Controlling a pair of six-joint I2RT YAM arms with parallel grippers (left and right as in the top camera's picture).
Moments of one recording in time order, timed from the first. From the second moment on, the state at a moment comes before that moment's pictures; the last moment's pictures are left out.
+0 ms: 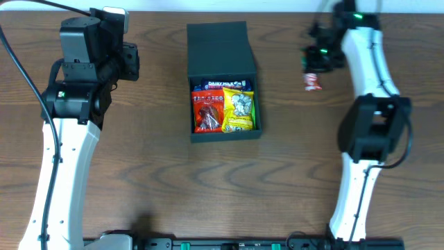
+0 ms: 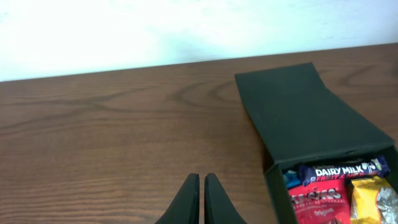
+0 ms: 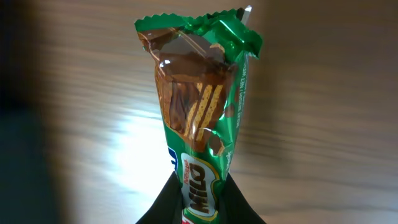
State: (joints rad) left arm -0.04 1.41 1.44 -0.65 0.05 0.07; right arm 0.01 2.41 2.25 -1.26 -0.20 -0.12
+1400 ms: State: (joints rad) left arm -0.04 1.41 1.44 -0.62 0.05 0.14; right arm 0.47 2.38 2.12 -1.21 -0.31 -1.28
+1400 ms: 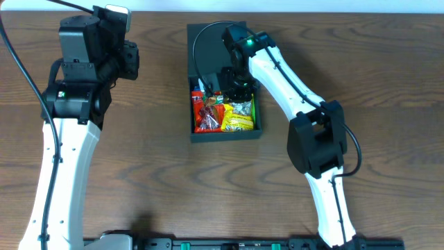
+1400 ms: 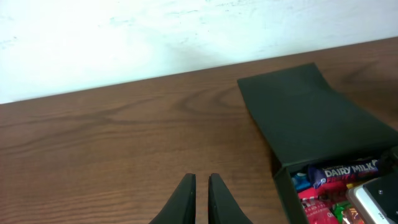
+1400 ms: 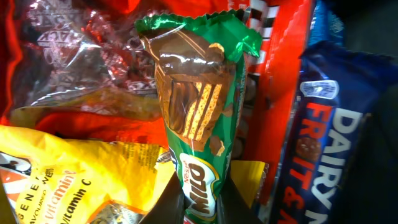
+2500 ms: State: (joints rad) left arm -0.04 1.53 1.45 -0.62 0.20 0.09; right arm 0.41 2.08 2.23 -1.08 -0.40 -0.75
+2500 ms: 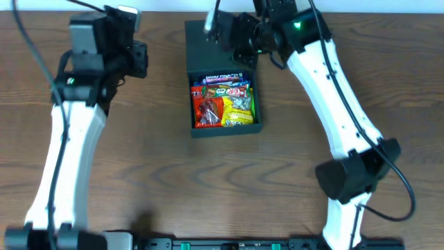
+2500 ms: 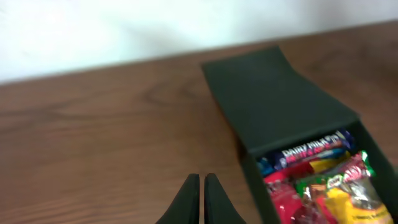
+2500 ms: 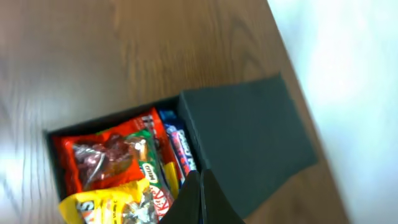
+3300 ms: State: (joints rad) left arm -0.04 2.03 1.45 -0.51 0.45 -0.46; right arm 0.12 2.51 2.22 -1.18 -0.50 0.15
